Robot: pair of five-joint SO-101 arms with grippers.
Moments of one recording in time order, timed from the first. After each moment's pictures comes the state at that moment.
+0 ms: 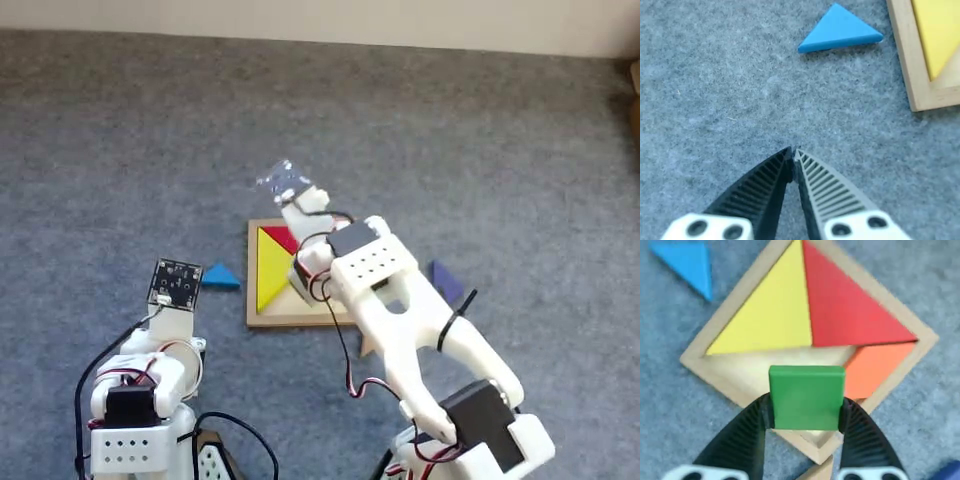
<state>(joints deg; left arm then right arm) -8.8 -102.4 96.0 75.8 -6.7 -37.2 -8.3 30.0 57.4 16.6</state>
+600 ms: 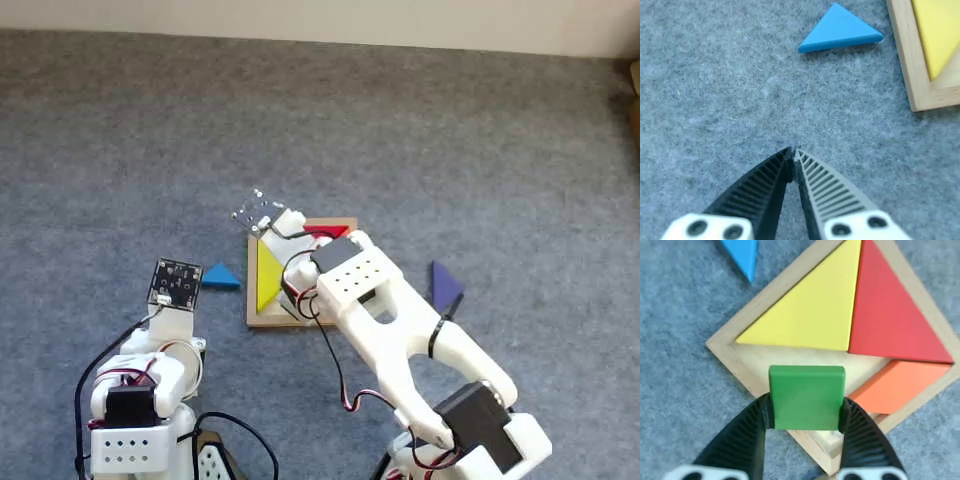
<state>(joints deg) -8.8 -102.4 96.0 75.8 -6.7 -41.2 -7.0 32.3 54.7 21.0</state>
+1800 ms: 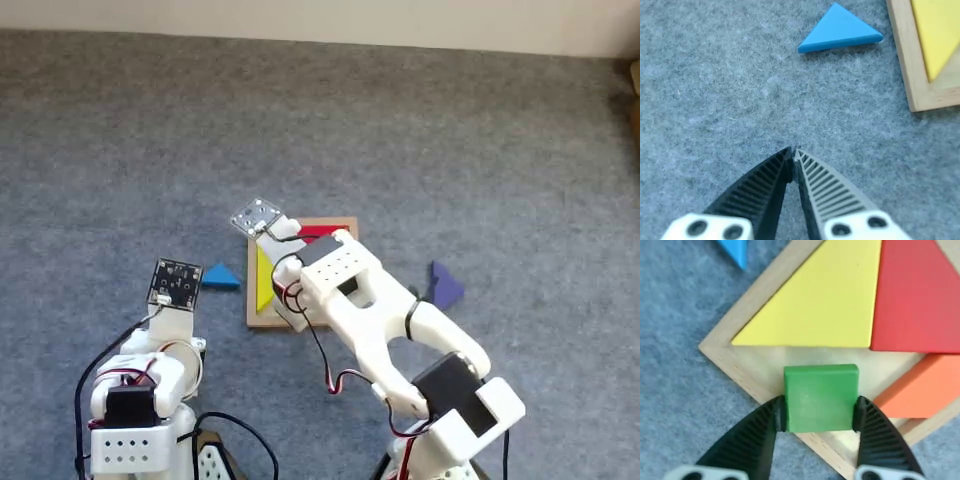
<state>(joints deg) -8.8 -102.4 96.0 75.8 -6.7 -41.6 4.5 29.2 55.3 15.8</state>
